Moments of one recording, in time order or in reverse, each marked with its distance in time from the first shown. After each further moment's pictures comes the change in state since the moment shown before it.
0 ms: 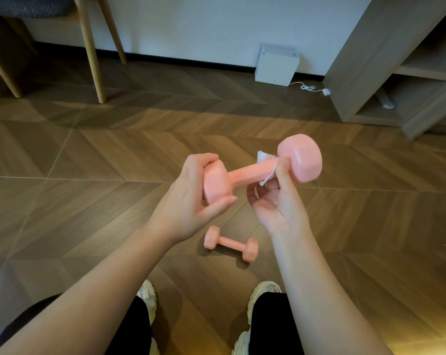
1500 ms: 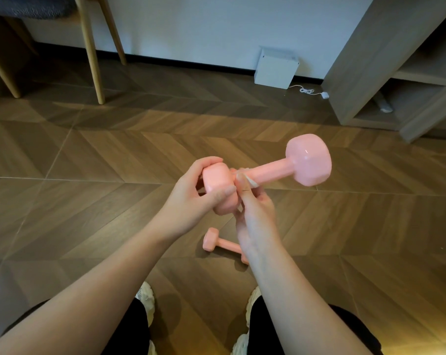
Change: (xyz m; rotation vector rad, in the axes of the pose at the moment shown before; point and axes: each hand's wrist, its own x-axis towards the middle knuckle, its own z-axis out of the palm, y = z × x) left_hand 0.008 0.010 -0.001 -0.555 -0.019 -0.340; right_hand -0.019 0.040 0.000 -0.458 -0.095 -0.107
